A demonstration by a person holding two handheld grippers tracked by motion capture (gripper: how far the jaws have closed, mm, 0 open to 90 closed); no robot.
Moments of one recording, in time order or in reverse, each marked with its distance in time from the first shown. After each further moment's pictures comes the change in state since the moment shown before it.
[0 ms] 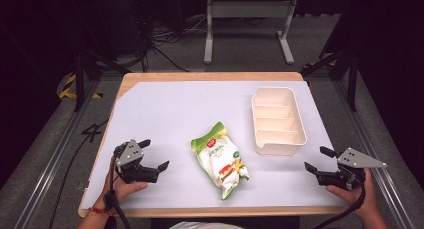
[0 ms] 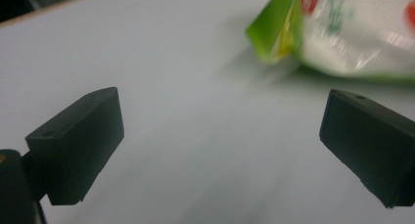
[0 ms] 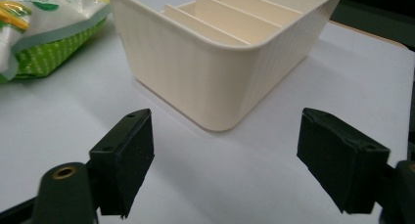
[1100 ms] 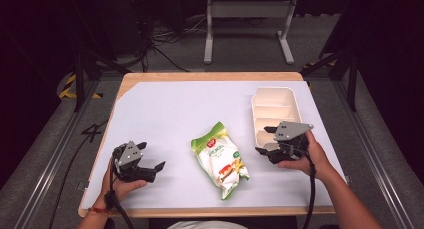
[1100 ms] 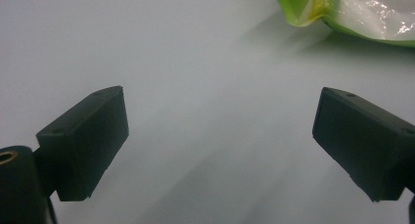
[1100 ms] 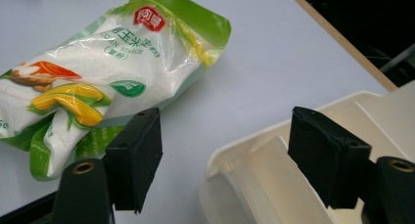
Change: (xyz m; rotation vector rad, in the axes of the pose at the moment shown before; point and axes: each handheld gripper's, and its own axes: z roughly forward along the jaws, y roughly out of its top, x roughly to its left) left arm 0.005 -0.011 0.002 0.058 -0.001 -0.022; right arm 0.060 0.114 0.099 0.120 0.247 -0.351
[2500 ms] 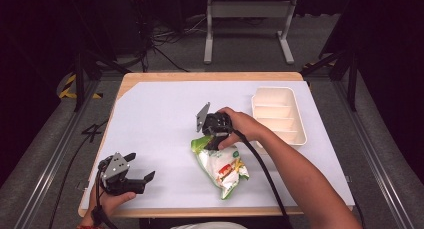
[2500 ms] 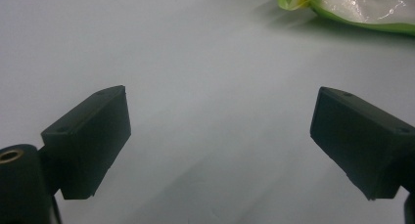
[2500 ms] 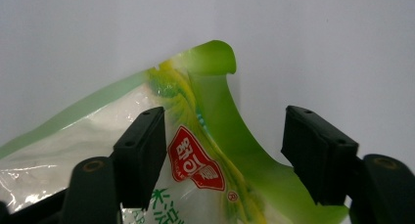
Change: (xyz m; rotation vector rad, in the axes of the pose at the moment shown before) left arm -0.006 -0.024 -0.036 -0.014 0.035 -0.073; right arm 0.016 0.123 0.159 0.376 0.398 -0.347
